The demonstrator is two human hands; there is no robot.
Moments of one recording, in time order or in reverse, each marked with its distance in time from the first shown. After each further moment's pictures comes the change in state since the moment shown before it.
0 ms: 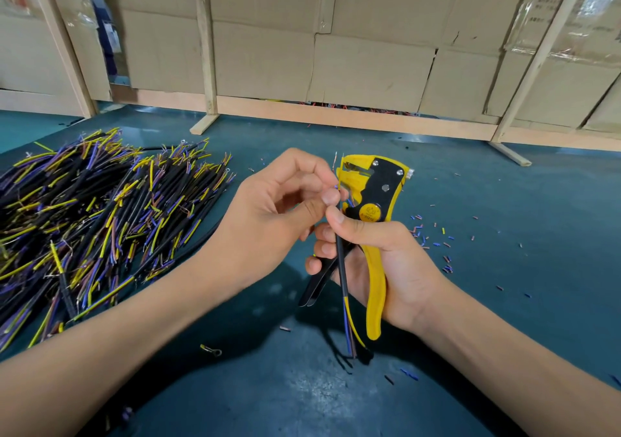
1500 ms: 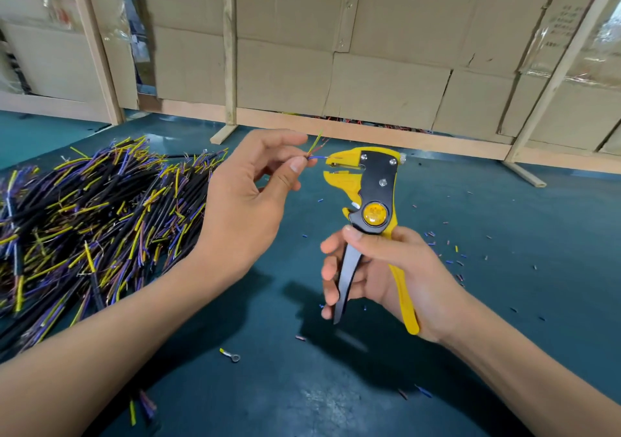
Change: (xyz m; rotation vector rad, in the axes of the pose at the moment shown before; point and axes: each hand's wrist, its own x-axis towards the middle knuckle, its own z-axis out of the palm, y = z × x) left_hand 0.009 0.010 -0.024 0.320 0.376 0.182; right_hand -0.006 -0.010 -0.005 -0.312 0.009 0.035
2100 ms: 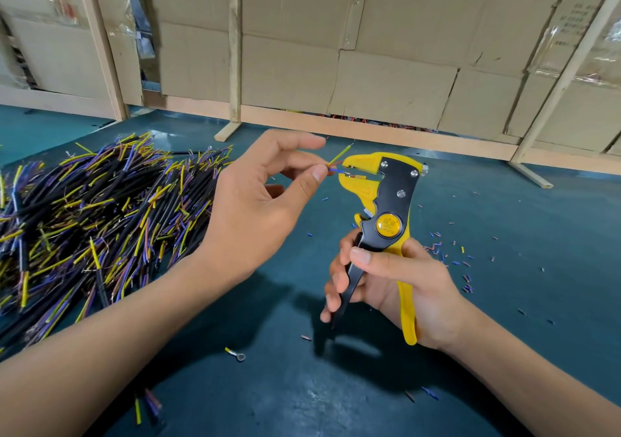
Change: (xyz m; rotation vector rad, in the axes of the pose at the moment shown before) left_hand -0.003 0.001 -0.001 0.072 -0.042 0.067; right_hand 0.001 0.012 -0.006 0.068 -0.182 -0.060
